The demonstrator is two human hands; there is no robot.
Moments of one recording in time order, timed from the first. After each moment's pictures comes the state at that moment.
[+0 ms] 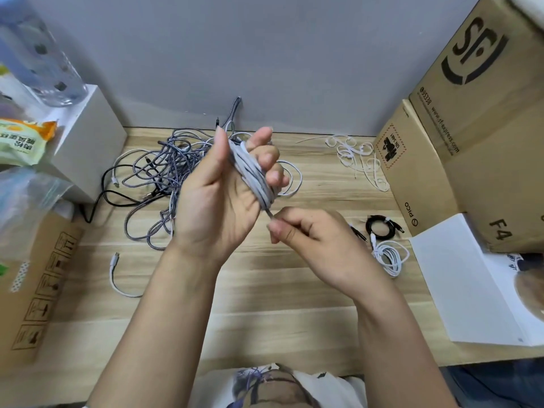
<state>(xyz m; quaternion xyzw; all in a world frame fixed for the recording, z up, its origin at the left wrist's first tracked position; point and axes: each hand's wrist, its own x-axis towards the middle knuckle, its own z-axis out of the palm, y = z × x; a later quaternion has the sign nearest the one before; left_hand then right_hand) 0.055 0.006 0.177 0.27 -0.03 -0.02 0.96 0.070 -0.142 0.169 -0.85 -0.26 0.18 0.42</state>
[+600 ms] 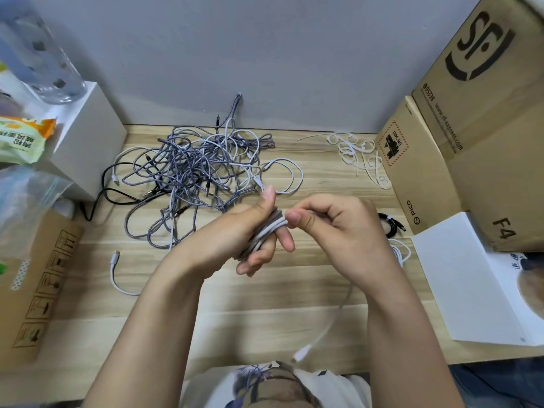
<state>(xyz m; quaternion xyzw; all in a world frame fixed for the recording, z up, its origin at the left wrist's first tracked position) 0.040 0.008 0.155 0.66 0.02 -0.22 0.71 0.074 -0.151 0.175 -0.84 -0.25 0.07 0.48</state>
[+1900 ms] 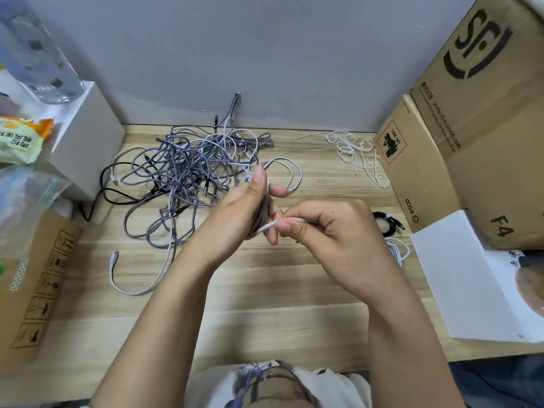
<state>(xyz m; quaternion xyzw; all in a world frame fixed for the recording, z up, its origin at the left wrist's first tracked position) 0.049 -0.003 0.153 0.67 0.08 -0.06 0.73 0.067 -0.150 0.180 -0.85 -0.29 0.08 0.43</state>
